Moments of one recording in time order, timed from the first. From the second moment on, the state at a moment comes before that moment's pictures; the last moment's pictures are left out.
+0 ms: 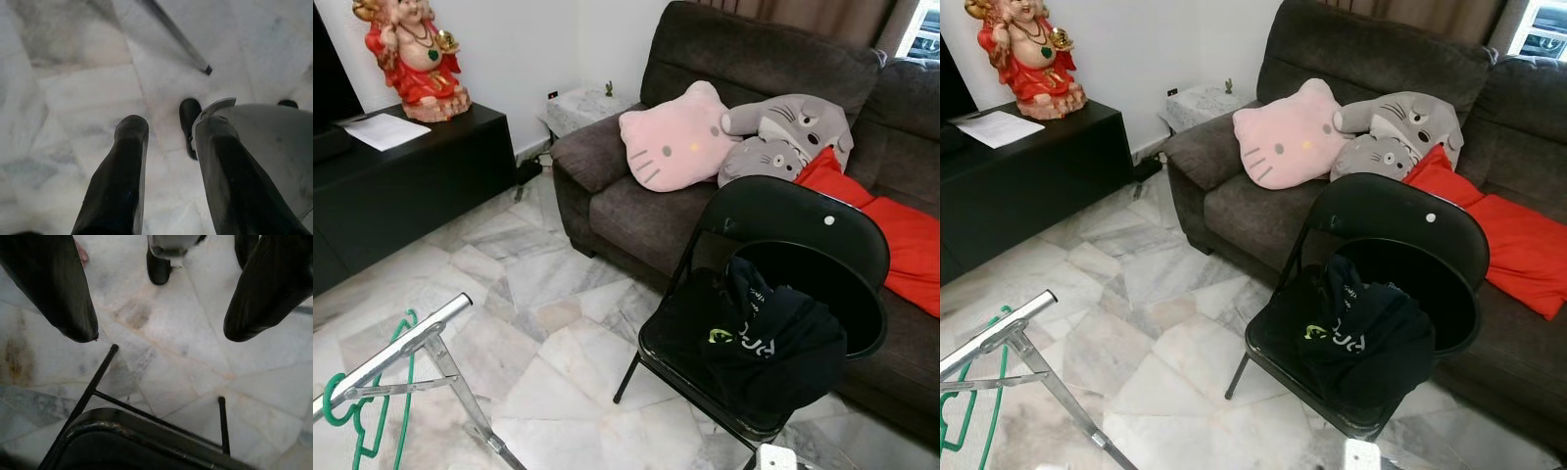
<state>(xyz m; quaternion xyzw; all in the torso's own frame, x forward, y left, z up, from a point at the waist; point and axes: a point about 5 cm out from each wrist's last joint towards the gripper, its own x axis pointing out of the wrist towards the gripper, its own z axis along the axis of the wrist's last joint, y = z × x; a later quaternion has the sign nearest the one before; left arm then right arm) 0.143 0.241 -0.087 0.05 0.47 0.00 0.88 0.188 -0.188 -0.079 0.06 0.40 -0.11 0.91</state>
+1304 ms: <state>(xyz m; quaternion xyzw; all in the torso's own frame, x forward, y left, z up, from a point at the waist) 0.142 0.242 -0.087 0.06 0.47 0.00 0.88 0.246 -0.221 0.005 0.11 0.11 -0.18 0.97</state>
